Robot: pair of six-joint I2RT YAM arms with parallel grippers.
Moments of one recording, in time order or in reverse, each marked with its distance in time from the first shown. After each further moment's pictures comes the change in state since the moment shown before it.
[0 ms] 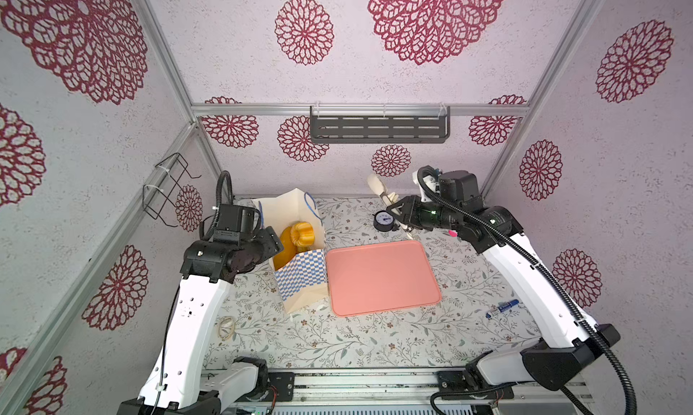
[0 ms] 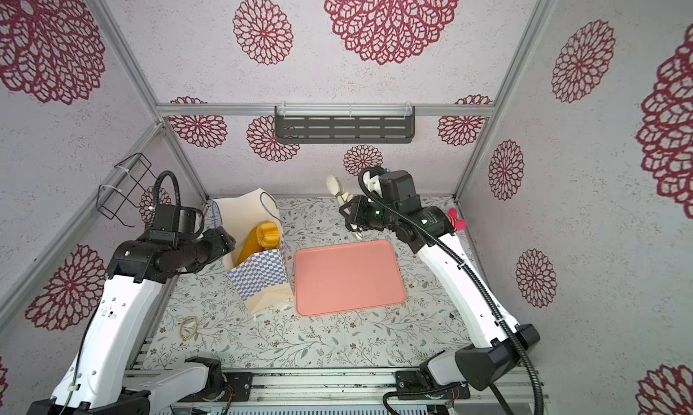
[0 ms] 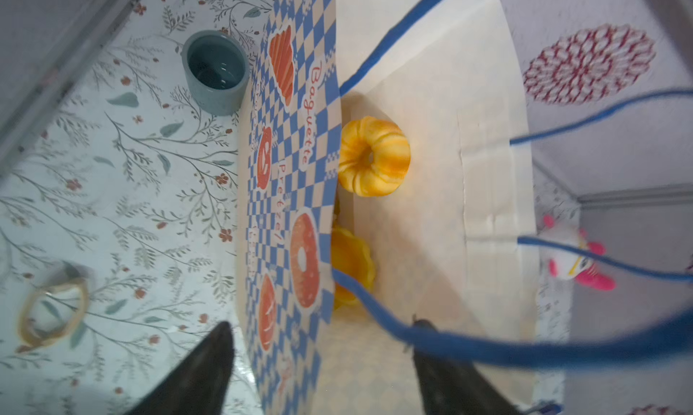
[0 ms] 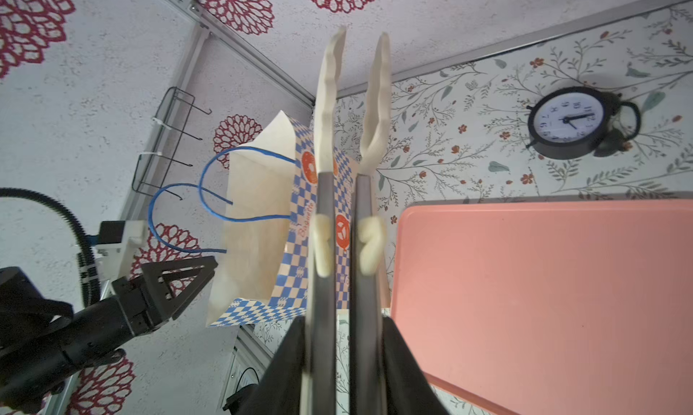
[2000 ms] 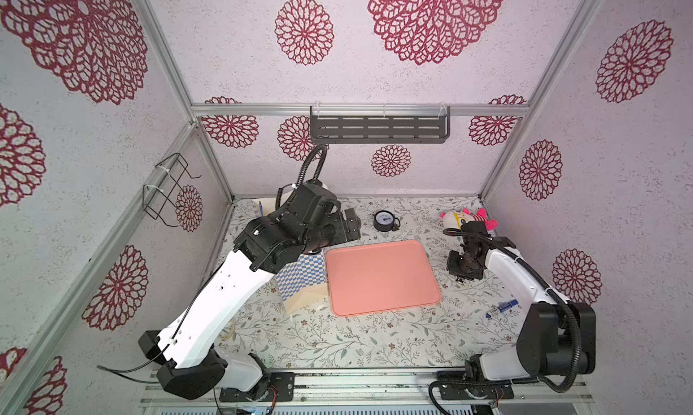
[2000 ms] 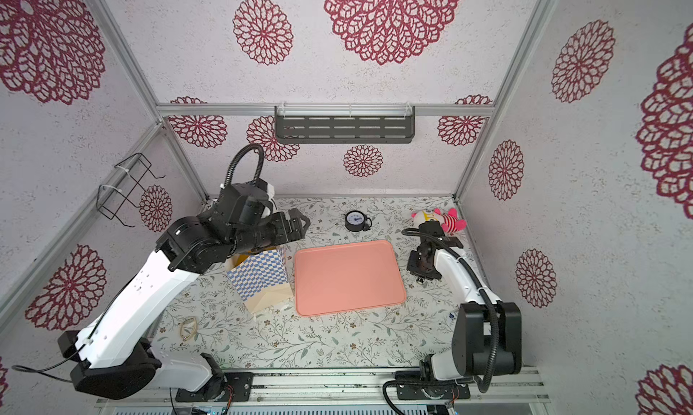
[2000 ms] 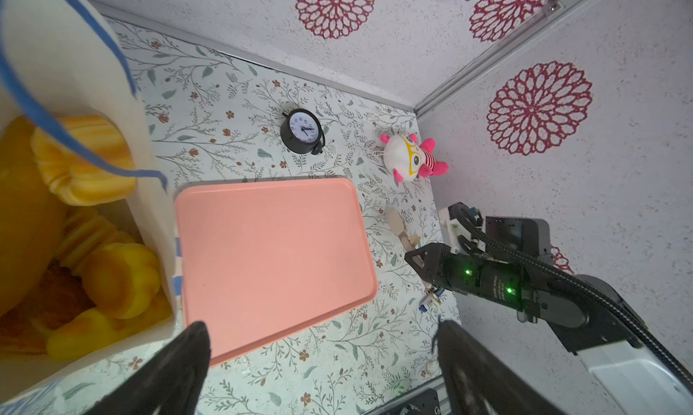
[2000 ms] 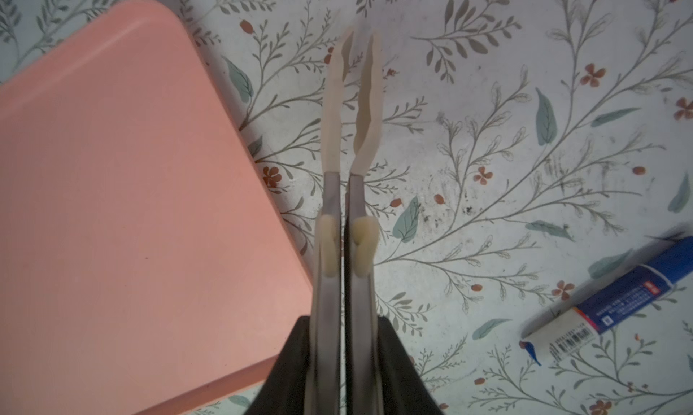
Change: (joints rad) left arm -0.648 0.307 0.407 0.101 -0.126 -0.141; right arm -0.447 0.059 -0.618 -0.060 0.363 -0.335
